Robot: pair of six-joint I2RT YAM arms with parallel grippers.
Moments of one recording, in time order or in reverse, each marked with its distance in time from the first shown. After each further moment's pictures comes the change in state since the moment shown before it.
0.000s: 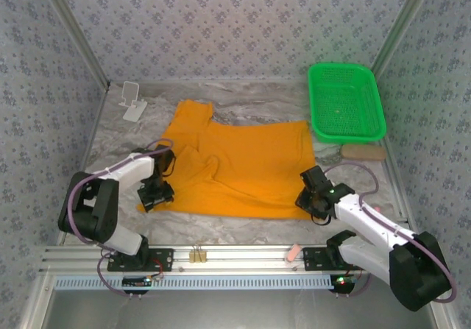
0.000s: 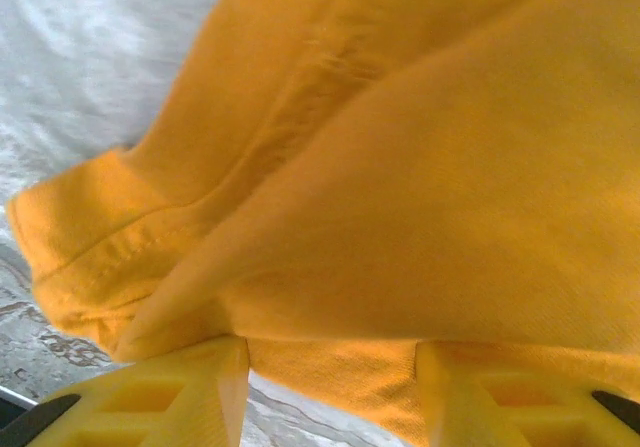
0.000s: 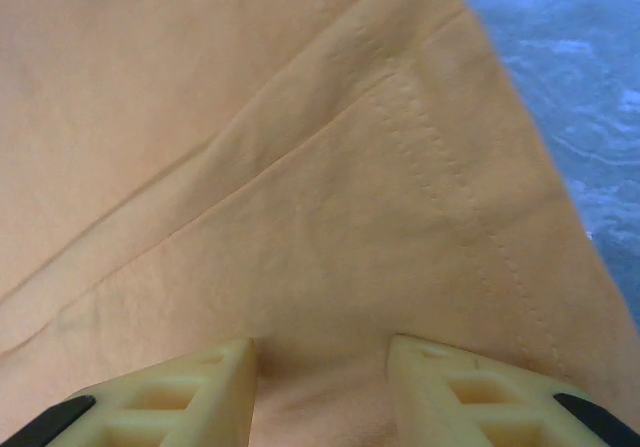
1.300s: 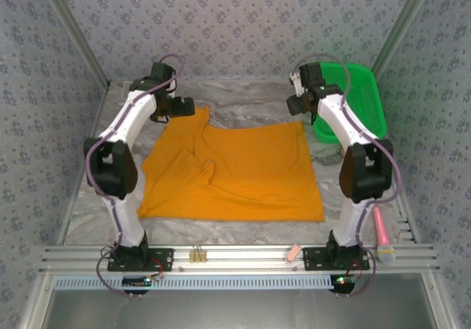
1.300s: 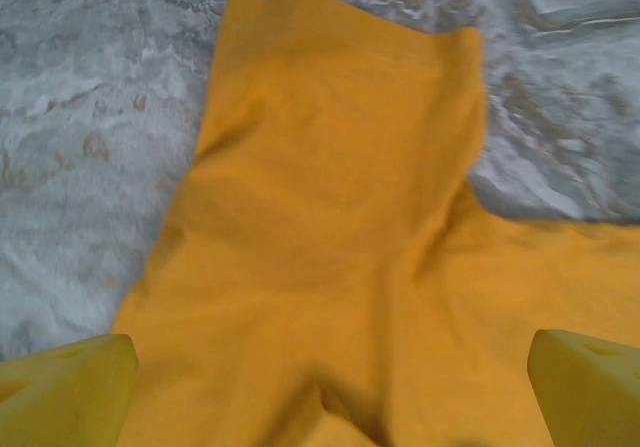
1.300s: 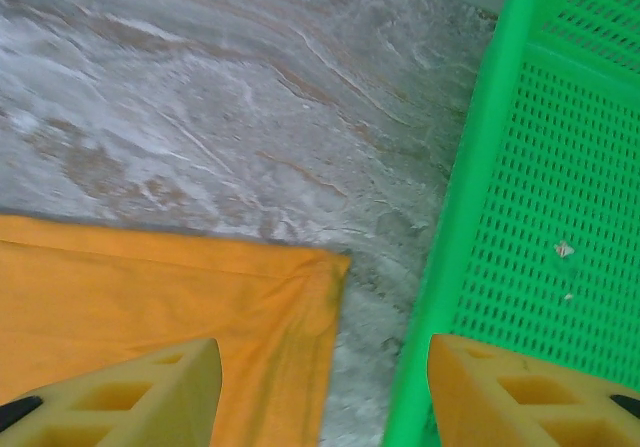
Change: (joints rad) left arm 0.066 0.504 1.063 0.090 0.074 0.557; right arm -0.249 0.916 1.278 -0.064 0.057 -1.181
